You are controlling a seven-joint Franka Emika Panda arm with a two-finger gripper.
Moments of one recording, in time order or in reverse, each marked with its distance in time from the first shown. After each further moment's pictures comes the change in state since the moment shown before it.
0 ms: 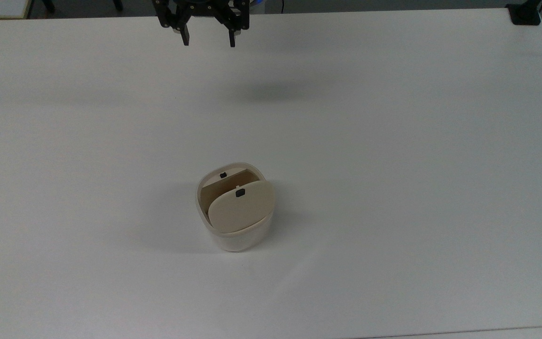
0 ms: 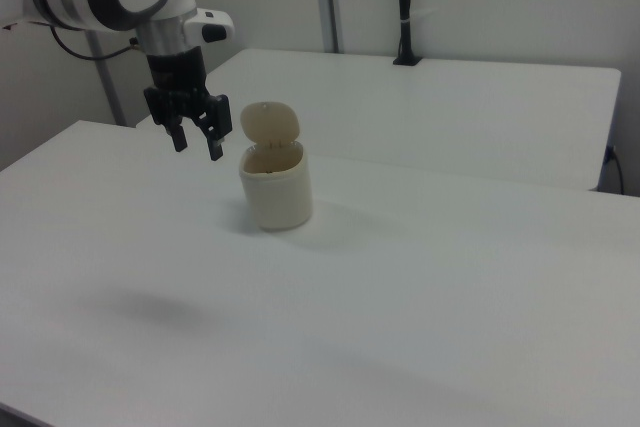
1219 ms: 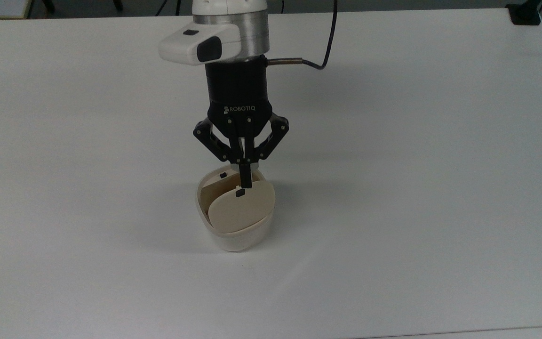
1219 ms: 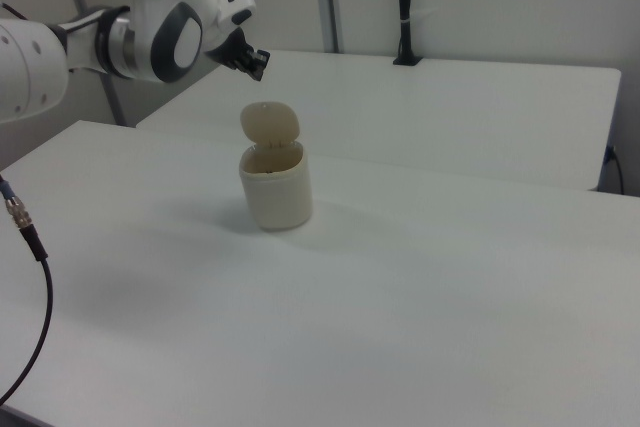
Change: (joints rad) arm 0.066 0.341 0.014 0.178 0.044 0.894 0.030
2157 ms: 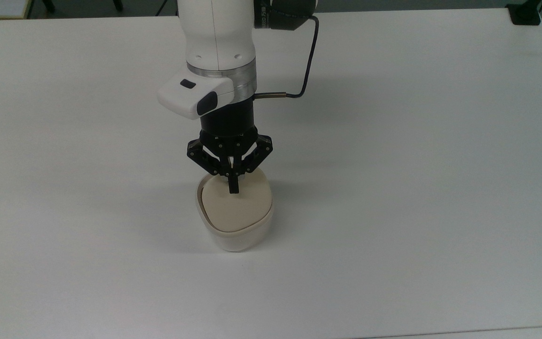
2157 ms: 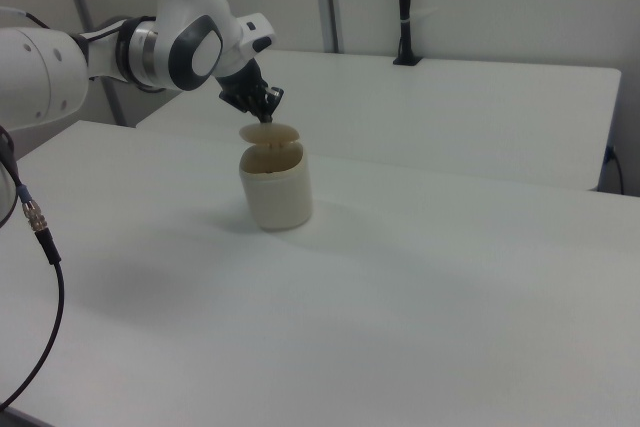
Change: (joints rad) arm -0.004 0.068 -0.030 0.051 -0.008 -0.249 -0.111
